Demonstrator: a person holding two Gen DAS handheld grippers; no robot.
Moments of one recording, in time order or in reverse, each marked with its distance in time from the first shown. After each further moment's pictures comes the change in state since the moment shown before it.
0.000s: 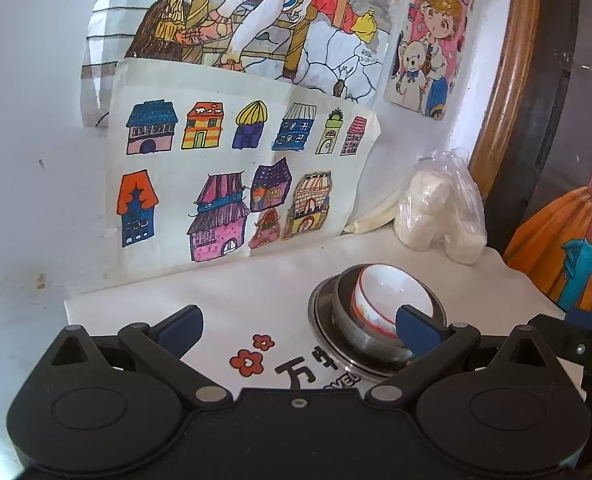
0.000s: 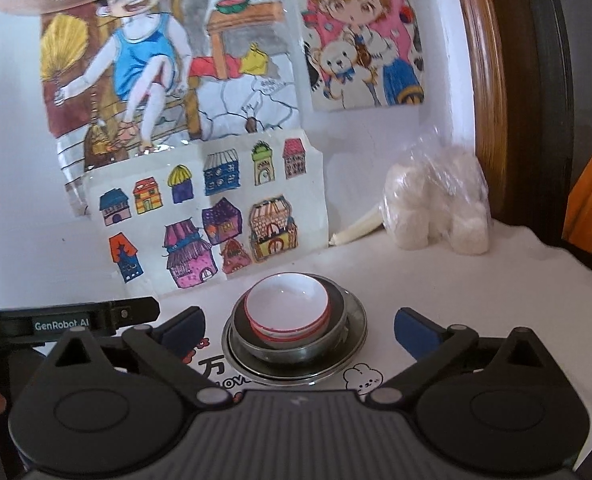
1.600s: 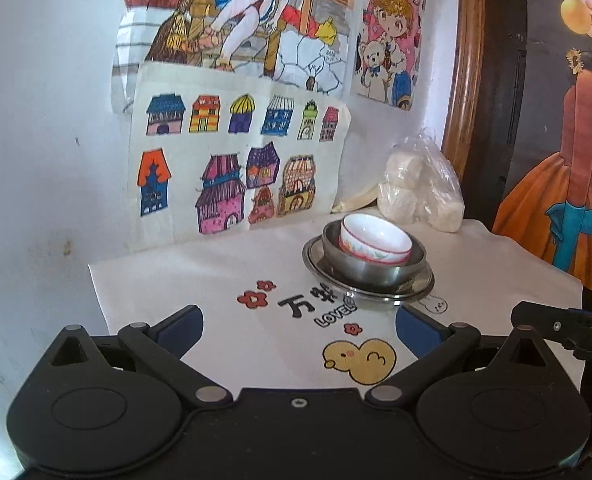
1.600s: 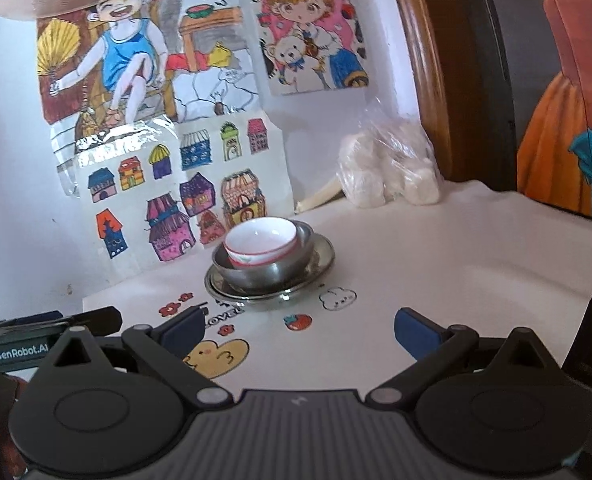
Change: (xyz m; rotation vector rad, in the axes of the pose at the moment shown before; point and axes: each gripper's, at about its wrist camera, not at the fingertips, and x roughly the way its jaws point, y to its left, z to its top) left arm -0.050 -0.004 -0.088 0.097 -0.089 -0.001; right arm -0.038 -0.001 -0.098 0.125 -0.056 -0.094
